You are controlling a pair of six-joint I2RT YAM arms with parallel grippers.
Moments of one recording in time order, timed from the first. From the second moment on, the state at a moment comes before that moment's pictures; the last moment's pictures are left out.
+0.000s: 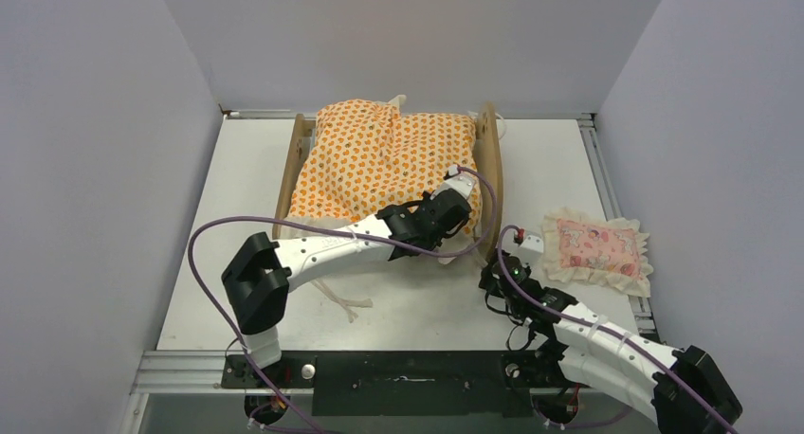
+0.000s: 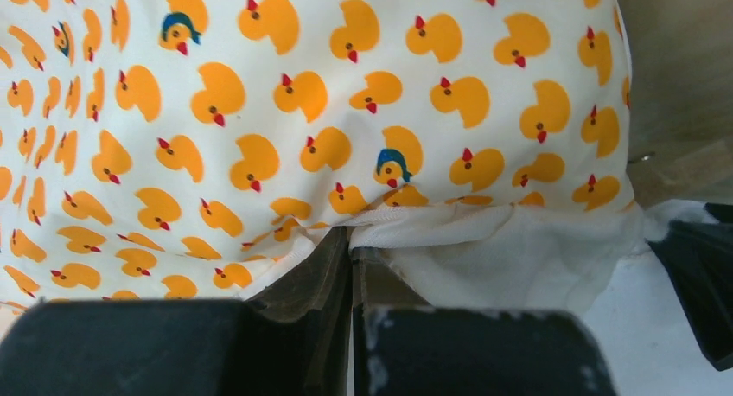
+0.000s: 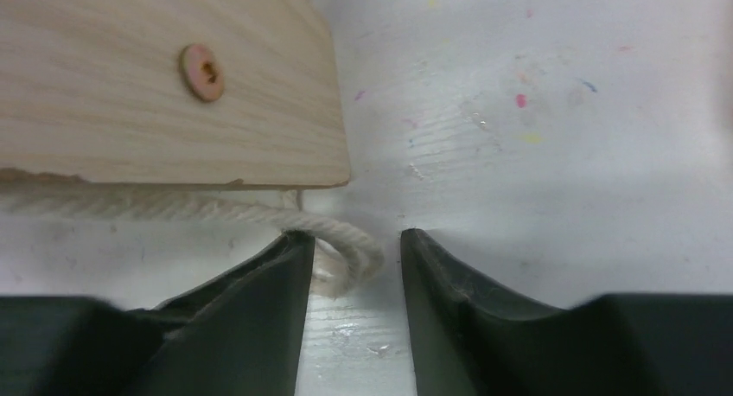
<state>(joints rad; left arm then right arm) -1.09 1.79 1.47 -0.52 -0.58 -0.28 0.69 0.82 0.24 -0.20 0.48 0.80</state>
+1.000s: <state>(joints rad) -0.81 1.64 1.43 -0.46 -0.38 -0.29 0.75 1.17 1.21 -0.68 -0.07 0.34</state>
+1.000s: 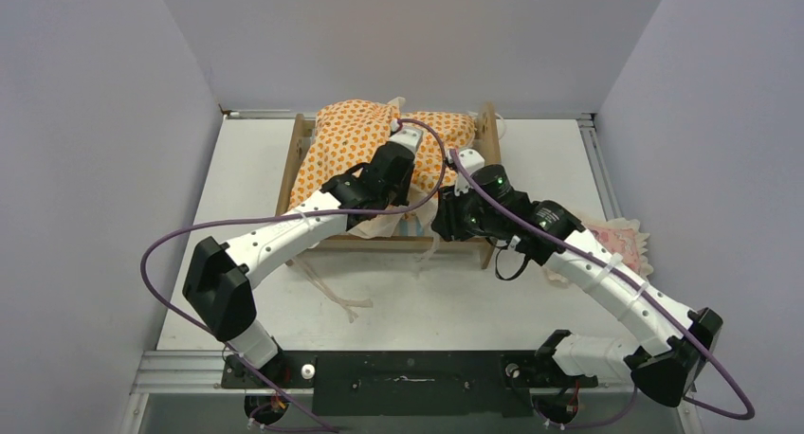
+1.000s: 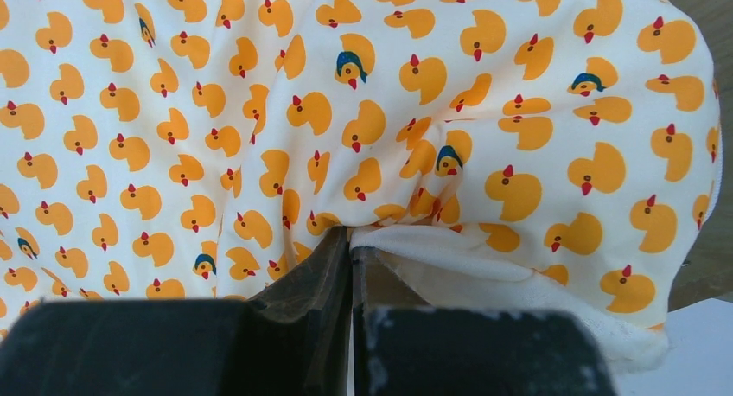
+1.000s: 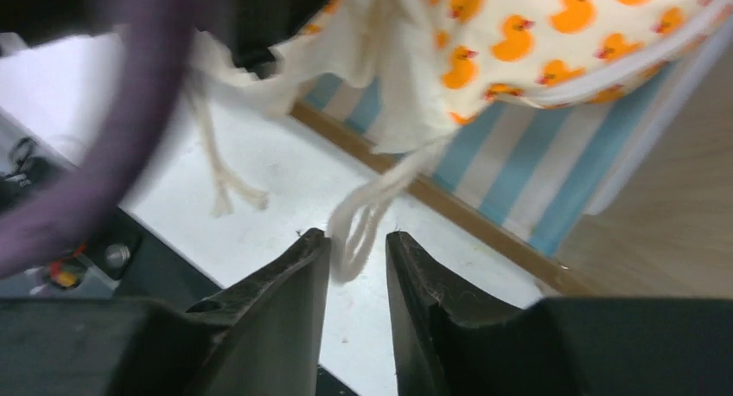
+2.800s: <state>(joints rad) -0.70 1.72 1.42 -0.44 -0.28 -0.31 0.78 1.22 0.35 0.34 0.12 0.26</state>
